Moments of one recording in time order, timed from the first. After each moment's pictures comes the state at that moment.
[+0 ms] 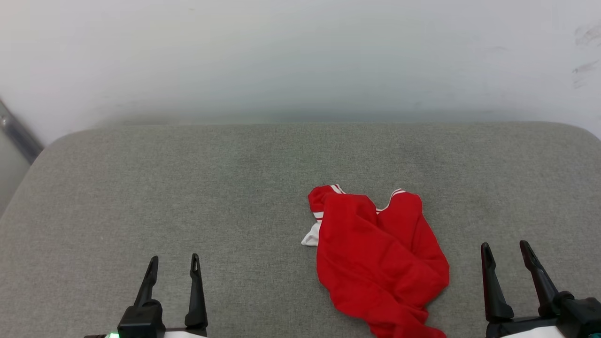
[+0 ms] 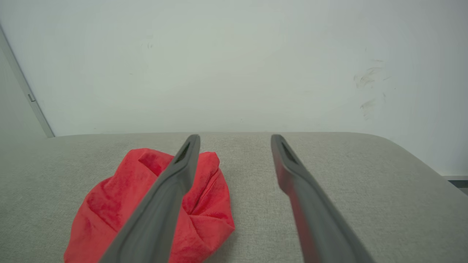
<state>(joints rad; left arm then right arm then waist) 0.14 0.12 -0.13 -0.01 -0.13 0.17 -0.26 0.14 -0.05 -0.05 -0.01 0.11 0.13 -0.26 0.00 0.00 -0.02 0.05</state>
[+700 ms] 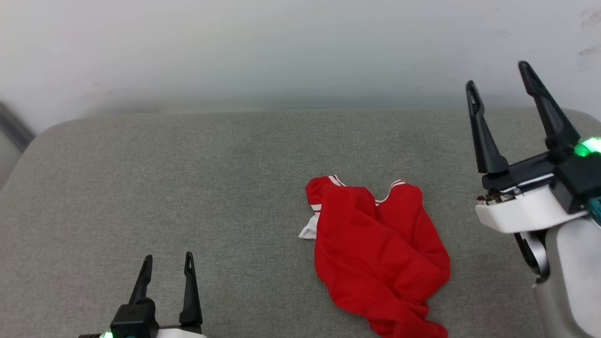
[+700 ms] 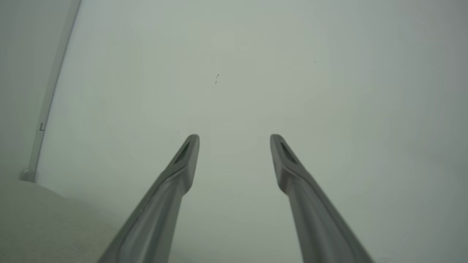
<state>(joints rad) 0.14 0.06 -0.05 0.00 -0.08 0.10 -0.26 -0.38 -0.18 0.09 -0.02 -0.04 0.13 -0.26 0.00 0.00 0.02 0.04</state>
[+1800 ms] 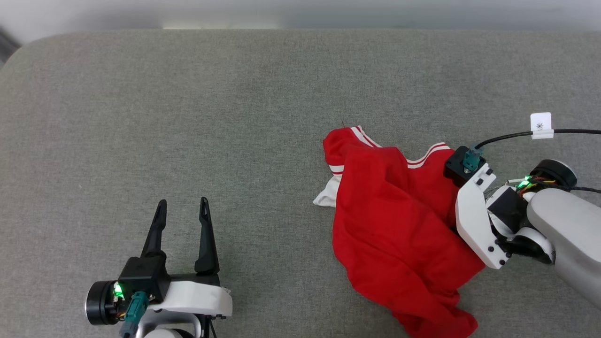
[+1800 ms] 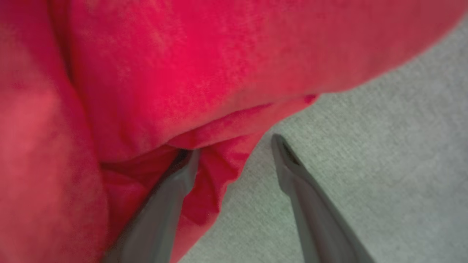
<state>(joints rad) -0.04 0.05 -0.11 0.00 -0.12 0.12 -0.26 -0.89 -0.64 1.17 0.42 0.84 0.13 0.68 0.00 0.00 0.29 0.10</state>
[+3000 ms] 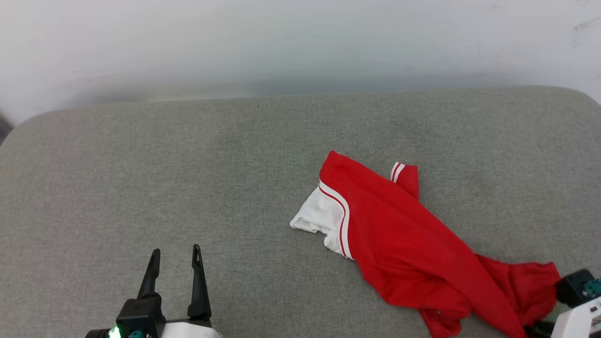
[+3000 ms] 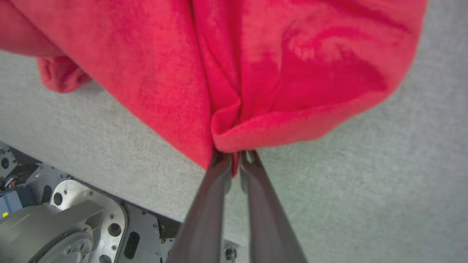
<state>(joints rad) 0.11 0.05 -0.09 0.00 -0.12 0.14 -0.26 -0.16 -0.83 0.72 0.34 0.90 0.13 0.29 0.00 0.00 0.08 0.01</state>
